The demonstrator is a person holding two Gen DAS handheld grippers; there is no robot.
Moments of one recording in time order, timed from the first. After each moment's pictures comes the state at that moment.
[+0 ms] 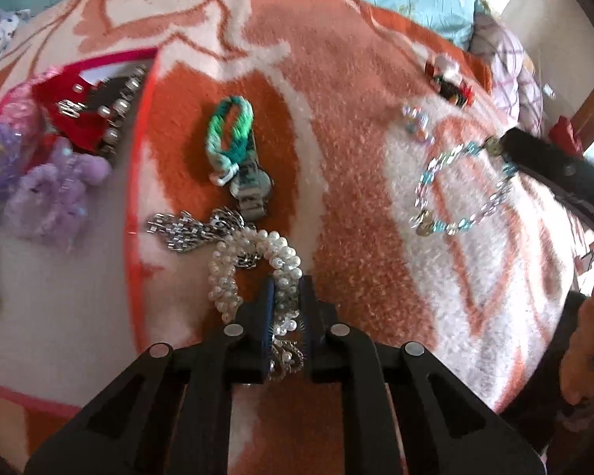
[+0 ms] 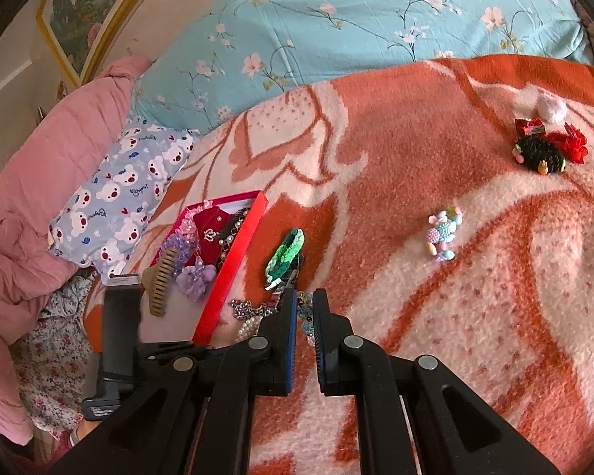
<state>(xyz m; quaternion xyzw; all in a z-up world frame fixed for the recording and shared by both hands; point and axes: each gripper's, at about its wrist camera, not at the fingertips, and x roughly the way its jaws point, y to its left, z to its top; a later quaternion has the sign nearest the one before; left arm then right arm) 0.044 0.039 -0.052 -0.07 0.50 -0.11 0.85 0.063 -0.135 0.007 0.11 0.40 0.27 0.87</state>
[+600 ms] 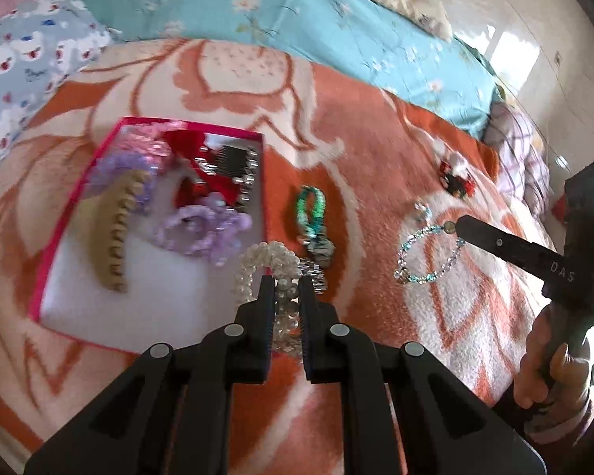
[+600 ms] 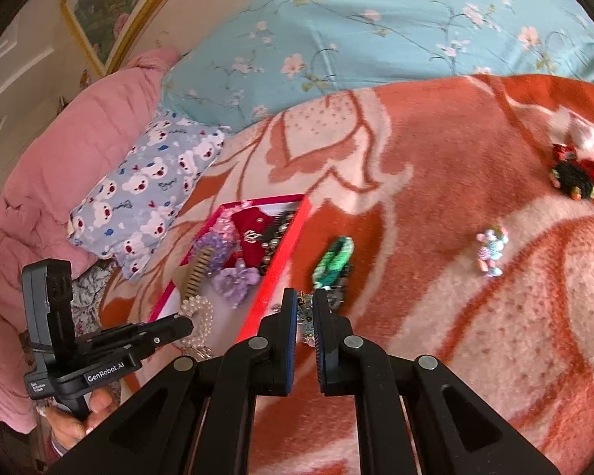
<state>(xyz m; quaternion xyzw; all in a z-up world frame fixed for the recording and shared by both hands) -0.010 0.122 0.016 -0.14 0.41 -0.04 0.90 0.052 -0.092 0.027 0.10 0.38 0.31 0.86</state>
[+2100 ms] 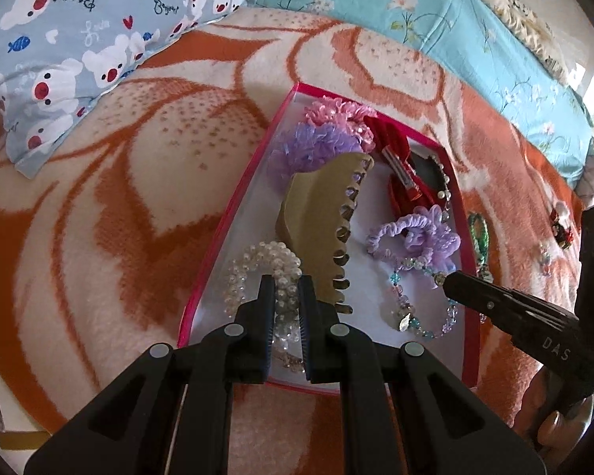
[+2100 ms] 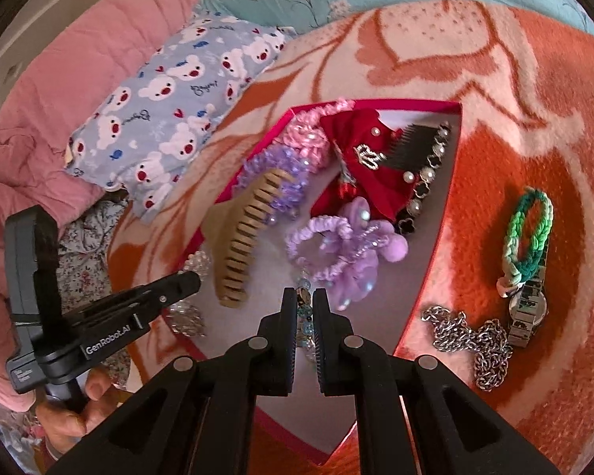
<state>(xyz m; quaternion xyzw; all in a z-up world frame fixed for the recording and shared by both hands) -0.004 0.244 -0.042 -0.17 0.44 0.12 0.88 0.079 0.086 -0.055 0.04 0.47 0.39 0.79</state>
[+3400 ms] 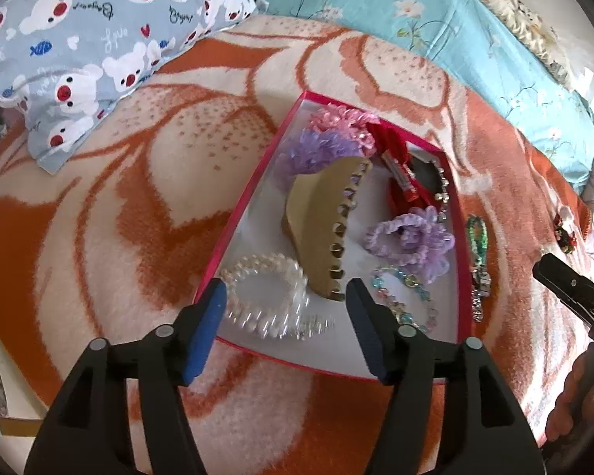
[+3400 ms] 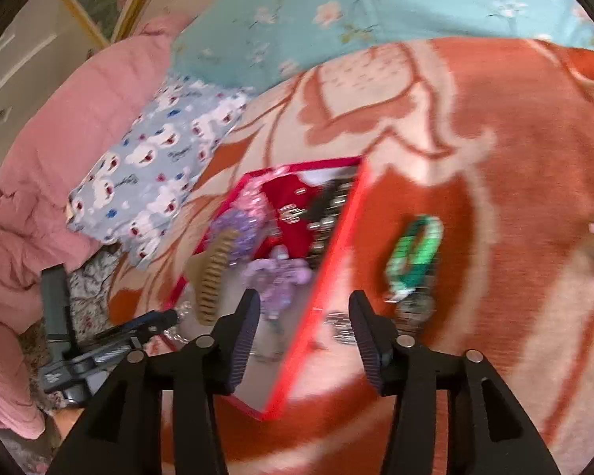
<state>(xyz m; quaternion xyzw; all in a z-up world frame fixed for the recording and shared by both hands) -0.020 0.235 -0.024 -0.17 0.43 0.14 0.88 0.082 -0.012 -0.014 0.10 0.42 0.34 0.84</state>
